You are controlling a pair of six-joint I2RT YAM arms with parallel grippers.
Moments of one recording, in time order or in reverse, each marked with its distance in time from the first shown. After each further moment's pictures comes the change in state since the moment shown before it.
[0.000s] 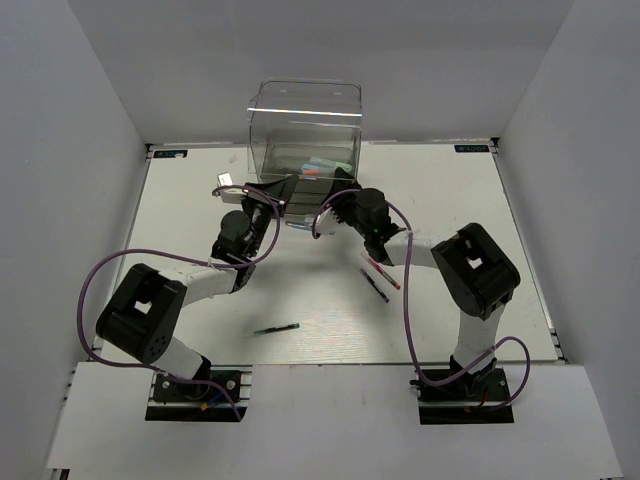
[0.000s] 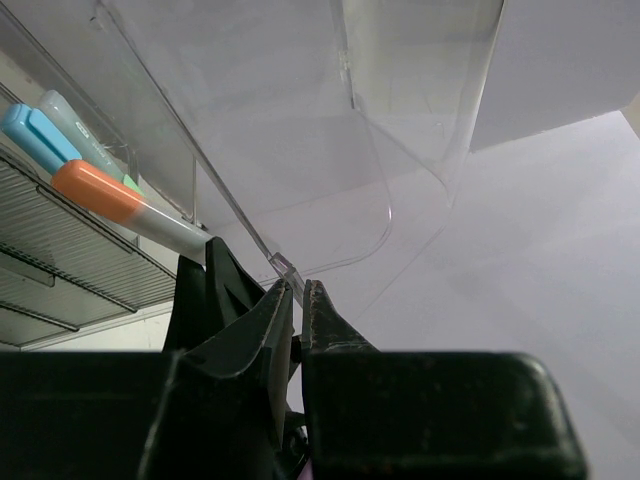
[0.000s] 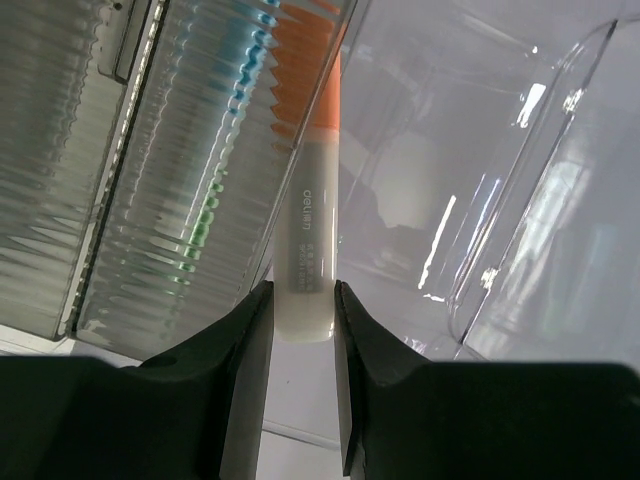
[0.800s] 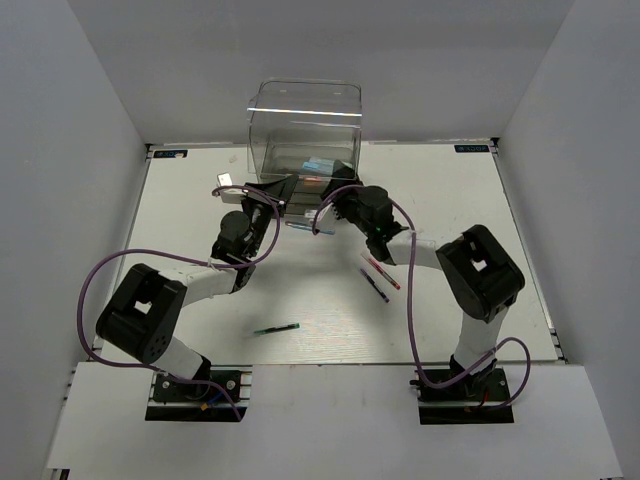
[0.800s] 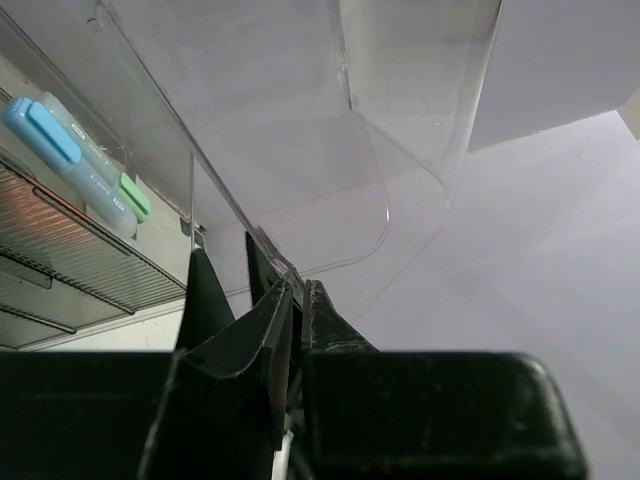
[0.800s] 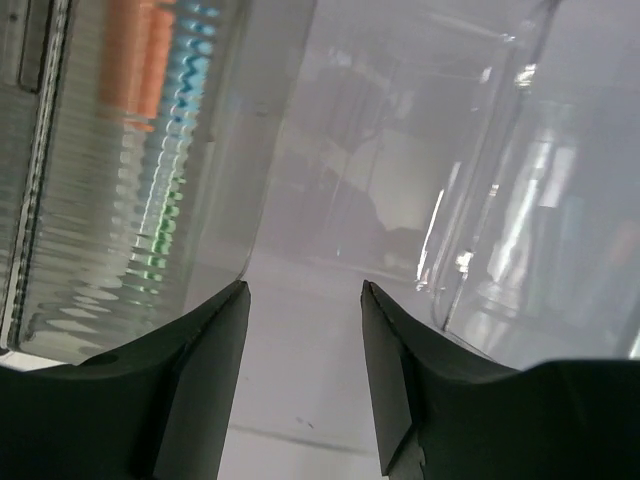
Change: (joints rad) left arm 0.000 0.000 -0.002 0.008 0.000 0.000; right arm -0.003 -0.018 0.019 0.007 -0.031 0.055
